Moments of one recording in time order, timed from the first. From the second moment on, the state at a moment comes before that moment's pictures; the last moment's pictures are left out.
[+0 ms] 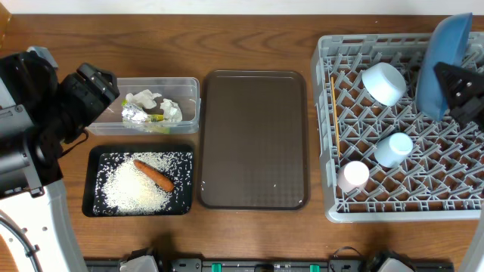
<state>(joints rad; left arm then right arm) 0.31 1.24 1.67 -1.20 0.32 -0.51 -0.59 1.18 1.19 -0.29 -1.20 0.41</state>
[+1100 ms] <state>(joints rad) 0.31 1.24 1.67 -1.20 0.32 -0.51 -0.63 1.73 1.17 0.51 -1.26 1.01</state>
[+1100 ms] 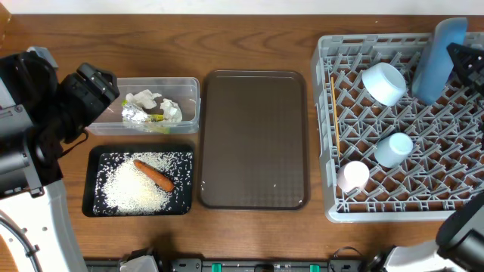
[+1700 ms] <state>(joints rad) 0.31 1.24 1.67 -1.20 0.32 -0.51 -0.63 1.79 1.17 0.60 -1.27 1.15</state>
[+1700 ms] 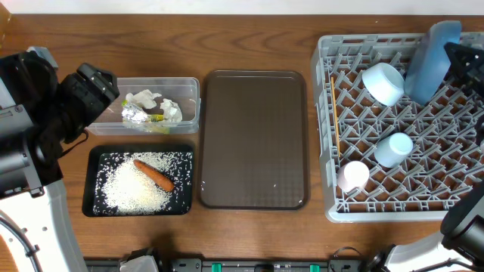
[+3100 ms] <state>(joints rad) 0.31 1.24 1.67 -1.20 0.32 -0.51 -1.05 1.79 1.04 0.76 -1.51 1.30</state>
